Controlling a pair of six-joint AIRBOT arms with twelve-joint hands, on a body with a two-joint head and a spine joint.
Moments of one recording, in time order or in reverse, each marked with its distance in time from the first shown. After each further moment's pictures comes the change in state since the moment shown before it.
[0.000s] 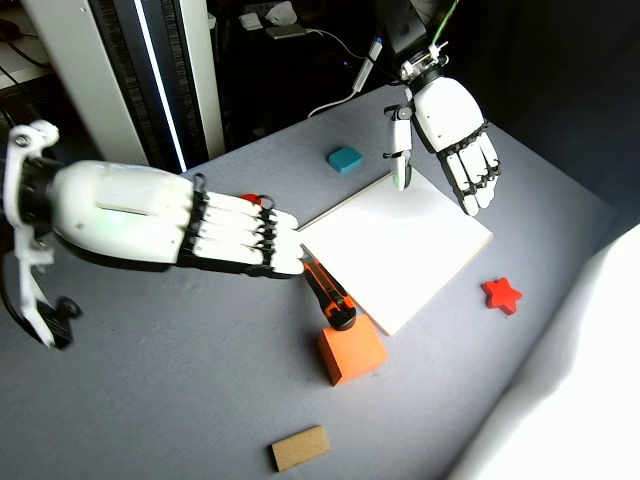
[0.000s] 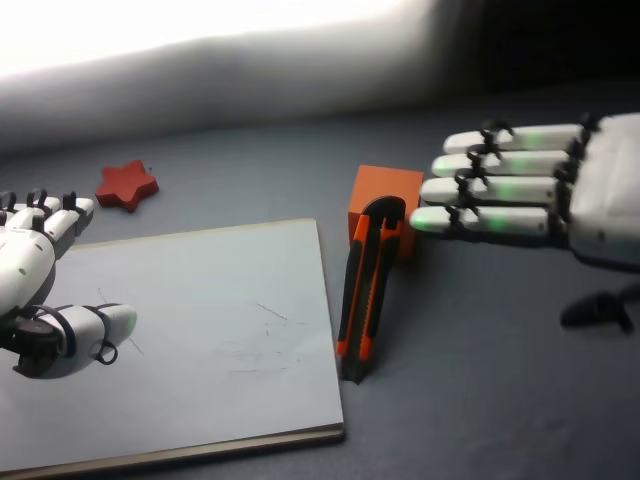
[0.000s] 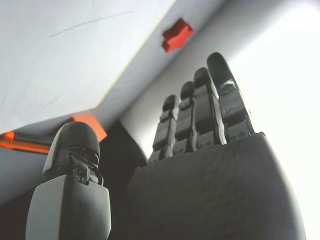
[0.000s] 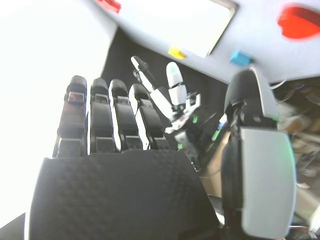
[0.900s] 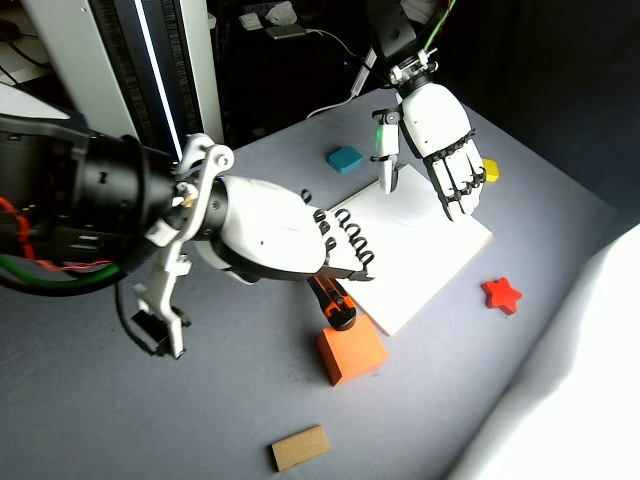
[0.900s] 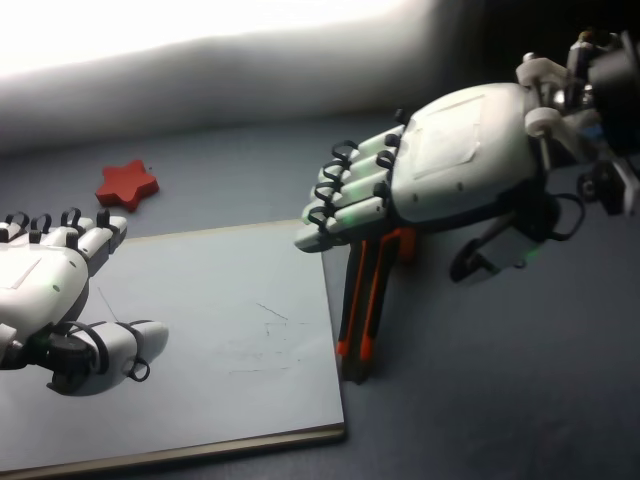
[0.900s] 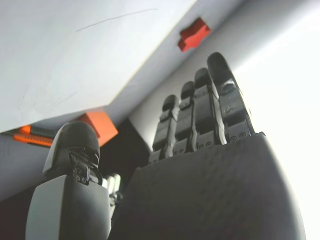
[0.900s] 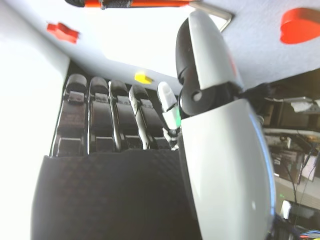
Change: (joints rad) left arm -0.005 -0.044 -0.016 -0.017 -0.014 -0.016; right arm 0.297 -0.397 0.262 -1.151 0.049 1.189
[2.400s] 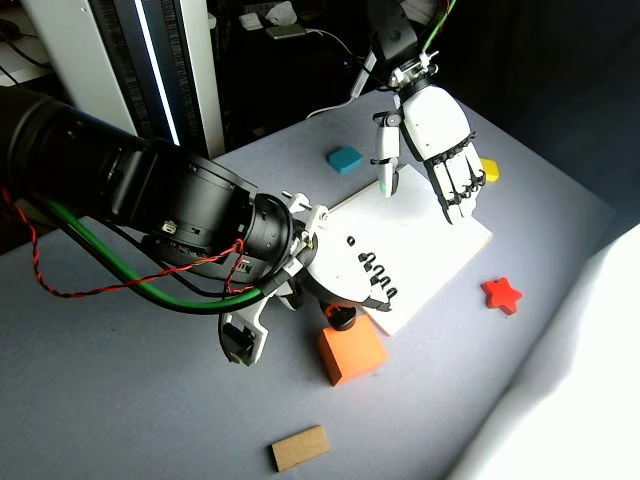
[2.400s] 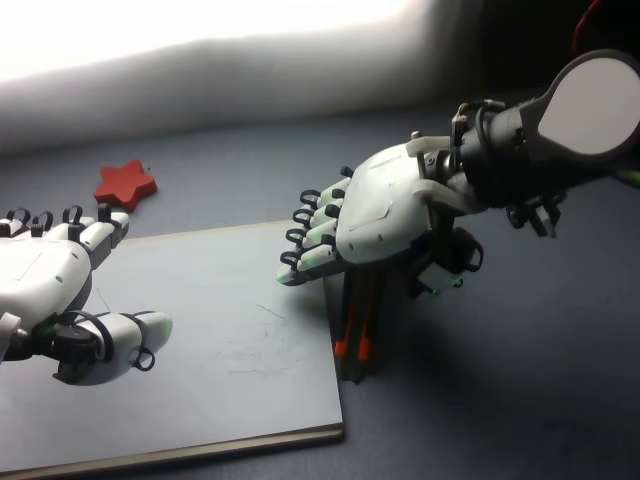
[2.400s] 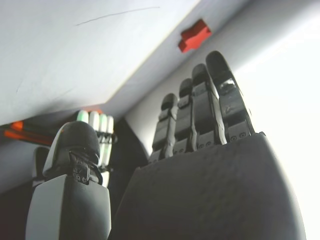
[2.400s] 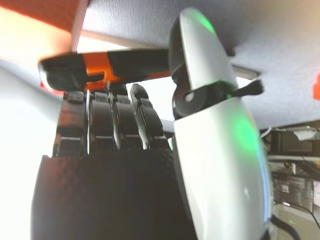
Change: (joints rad) left arm -0.023 -0.013 0.013 -0.028 -0.003 0.002; right arm -0.122 -0.257 0.201 -0.224 -0.103 0.126
